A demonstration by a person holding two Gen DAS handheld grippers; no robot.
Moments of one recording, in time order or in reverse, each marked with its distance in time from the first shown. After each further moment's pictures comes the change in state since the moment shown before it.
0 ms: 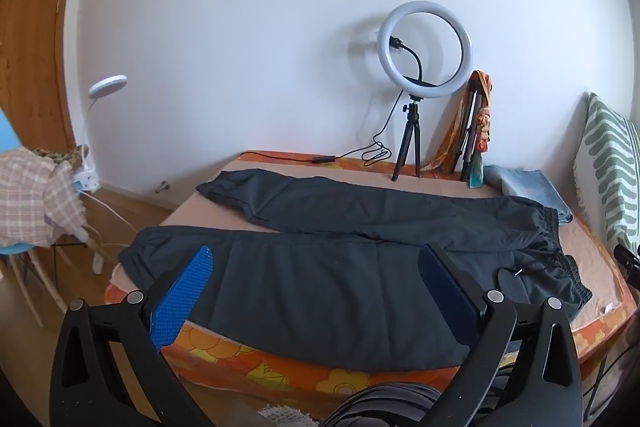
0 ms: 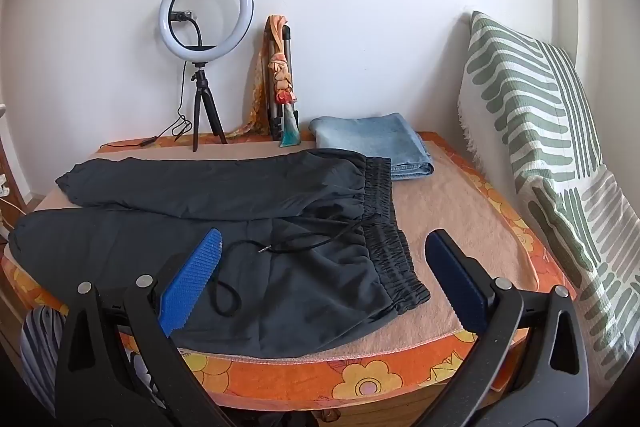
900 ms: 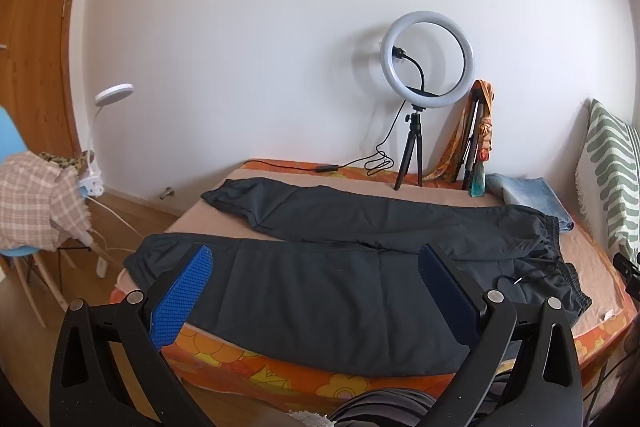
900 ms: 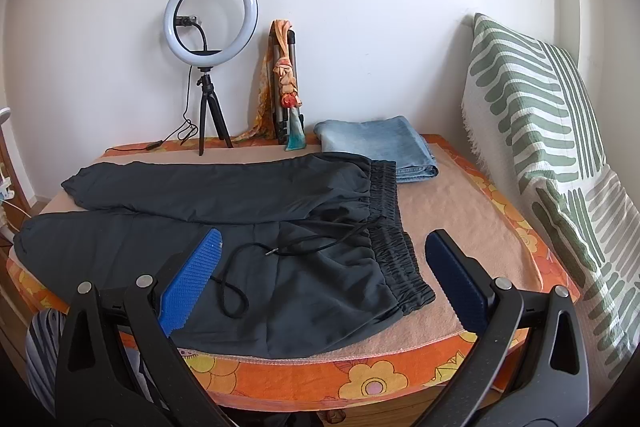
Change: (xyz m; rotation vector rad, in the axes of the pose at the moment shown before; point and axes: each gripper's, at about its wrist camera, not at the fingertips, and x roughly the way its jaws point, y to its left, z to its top) left arm -0.009 -0.002 0.009 0.004 -0.026 0.022; right arm -0.006 0.003 0.003 0.012 -0.008 0.019
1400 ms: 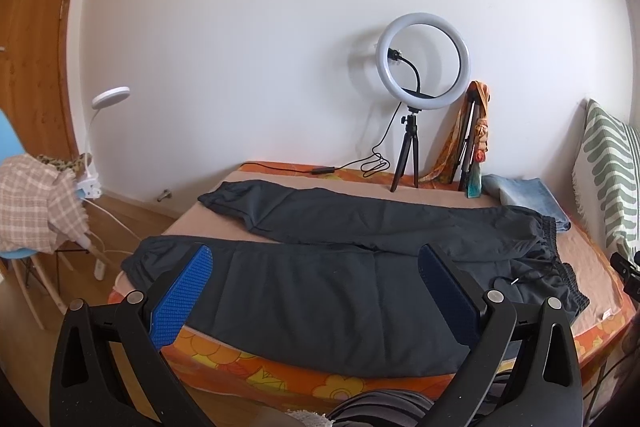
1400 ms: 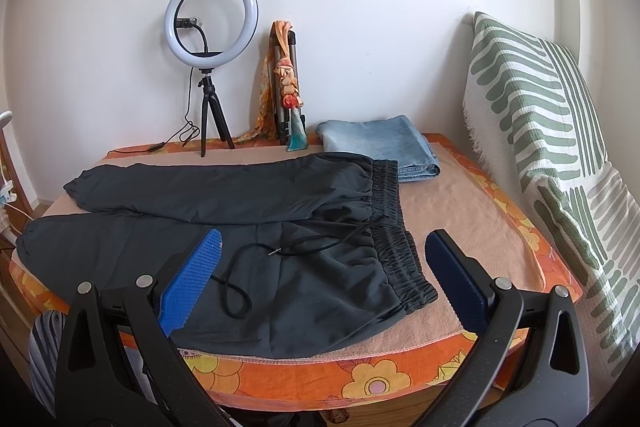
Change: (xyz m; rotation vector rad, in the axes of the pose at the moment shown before) left arm -0.002 -0.003 0.001 0.002 -0.005 -0.009; right arm 0.000 0.000 -0.002 0.005 -0.001 0.004
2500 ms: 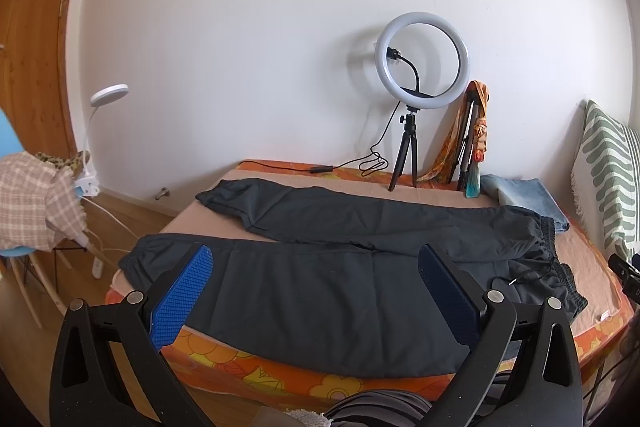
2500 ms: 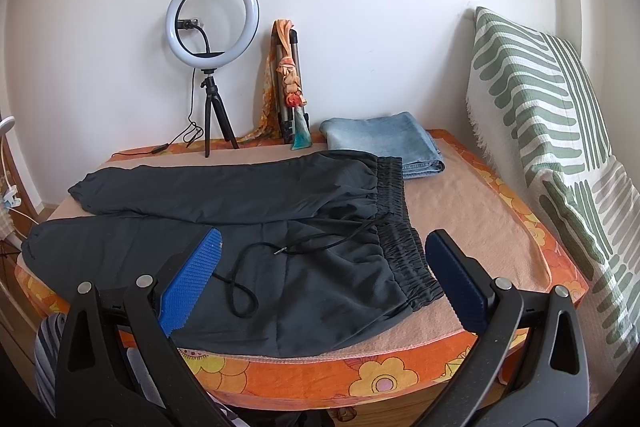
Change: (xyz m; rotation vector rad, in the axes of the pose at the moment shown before) left arm 0.002 -0.001 -0.002 -0.002 0.001 -0.004; right arm 0.002 0.003 -0.004 0.009 0.002 0.006
